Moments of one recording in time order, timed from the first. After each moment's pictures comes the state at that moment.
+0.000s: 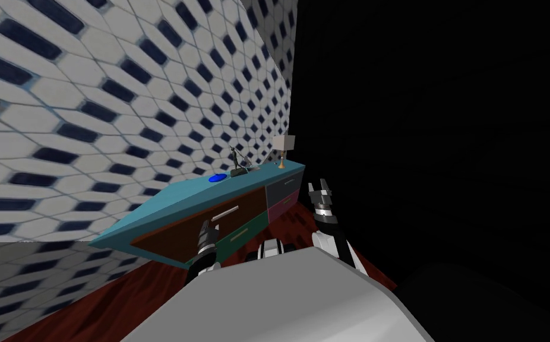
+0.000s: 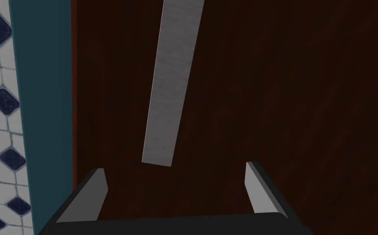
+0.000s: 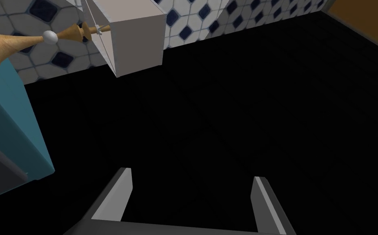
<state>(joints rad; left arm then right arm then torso) 0.36 -0.03 0.25 -1.49 0.24 -0.43 0.09 0.55 0.00 0.00 -2.29 -0.10 -0.47 -0.17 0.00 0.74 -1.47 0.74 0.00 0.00</state>
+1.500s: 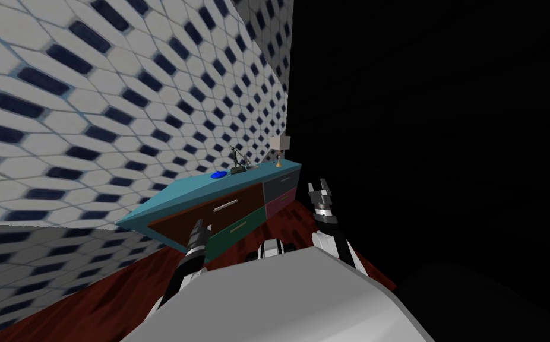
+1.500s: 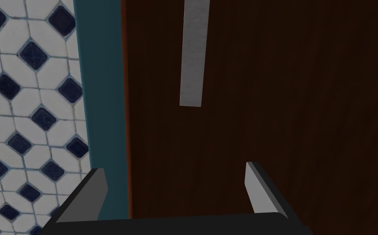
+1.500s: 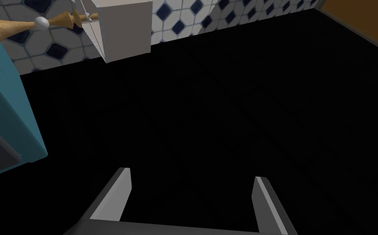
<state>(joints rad) 0.38 0.13 0.24 -1.52 0.24 -0.41 0.09 0.55 0.00 0.00 -2.29 -0.10 -0.47 -0.17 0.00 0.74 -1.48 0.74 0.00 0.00</state>
